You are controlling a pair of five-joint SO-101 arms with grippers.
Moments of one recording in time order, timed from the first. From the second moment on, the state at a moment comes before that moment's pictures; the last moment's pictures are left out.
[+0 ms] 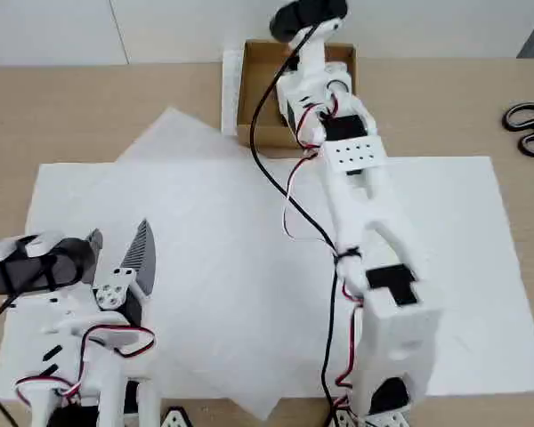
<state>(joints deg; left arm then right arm) -8.3 -103.4 65.5 67.2 14.2 -15.1 26.5 -20.7 27.8 2.6</state>
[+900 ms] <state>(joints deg) -8.3 -103.4 65.8 67.2 14.2 -13.6 59.9 -47.5 27.8 2.6</state>
